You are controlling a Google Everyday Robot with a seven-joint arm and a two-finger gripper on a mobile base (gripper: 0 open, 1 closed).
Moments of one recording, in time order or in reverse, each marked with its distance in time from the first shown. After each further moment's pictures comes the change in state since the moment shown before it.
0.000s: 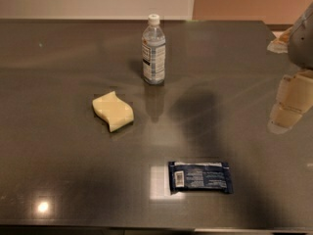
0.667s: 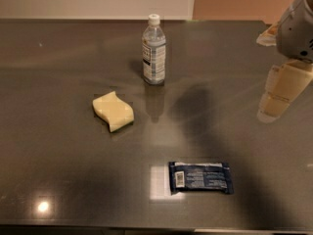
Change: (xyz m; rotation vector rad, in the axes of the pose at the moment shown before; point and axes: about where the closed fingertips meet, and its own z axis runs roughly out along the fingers) arm -0.017 -0.016 0.003 -0.003 -0.035 -0.022
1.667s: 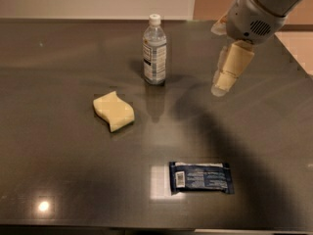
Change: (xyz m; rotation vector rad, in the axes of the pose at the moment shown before) arm -0.080 -0.050 0.044 -0.064 -0.164 -0.082
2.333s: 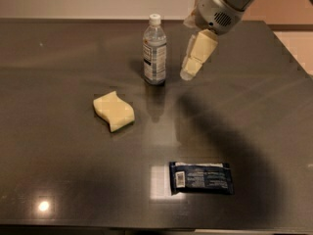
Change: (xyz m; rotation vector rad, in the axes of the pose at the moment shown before) arm -0.053 -0.044 0.036 -0.025 -0.117 -0.020
